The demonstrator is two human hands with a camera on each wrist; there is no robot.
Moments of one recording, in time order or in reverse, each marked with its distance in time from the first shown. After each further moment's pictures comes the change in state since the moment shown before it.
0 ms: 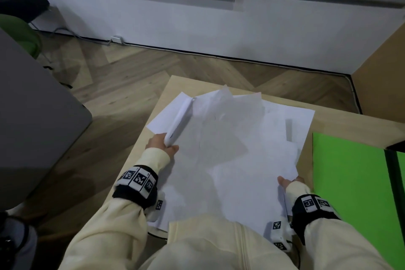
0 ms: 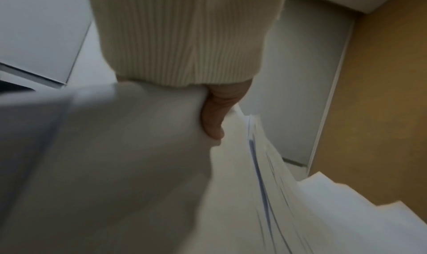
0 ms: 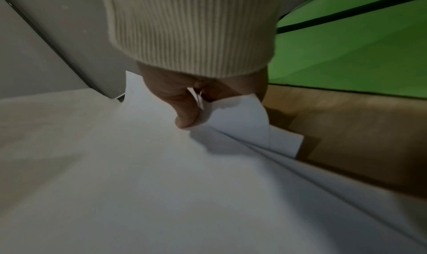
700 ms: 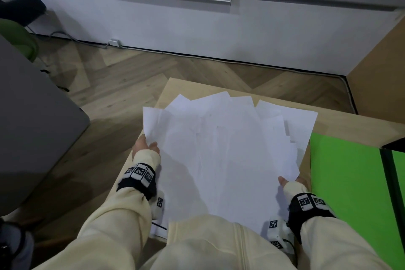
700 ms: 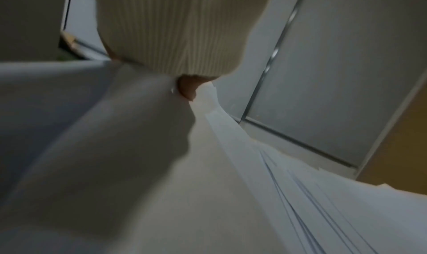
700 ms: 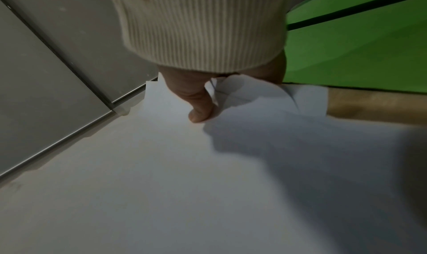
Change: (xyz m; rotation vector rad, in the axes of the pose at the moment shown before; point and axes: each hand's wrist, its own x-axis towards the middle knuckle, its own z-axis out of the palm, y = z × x) left_hand 0.022 -0.022 -0.002 -0.174 0.247 -0.191; right_hand 0.007 0.008 -0.004 0.030 -0.044 0.034
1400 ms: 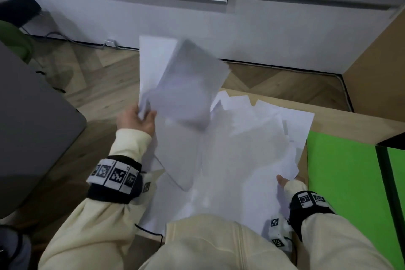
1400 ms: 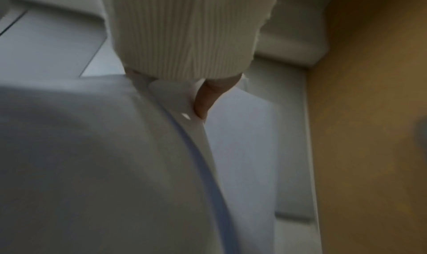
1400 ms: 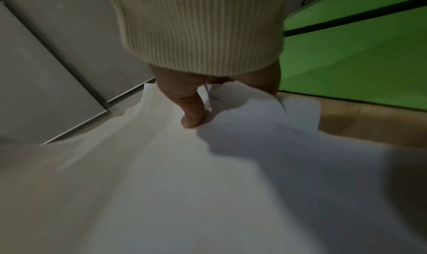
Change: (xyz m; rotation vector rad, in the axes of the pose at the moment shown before) left_hand -0.029 0.072 -0.070 -0.123 0.159 0.442; right_hand -0.001 0.002 0.000 0.030 0.036 -0.029
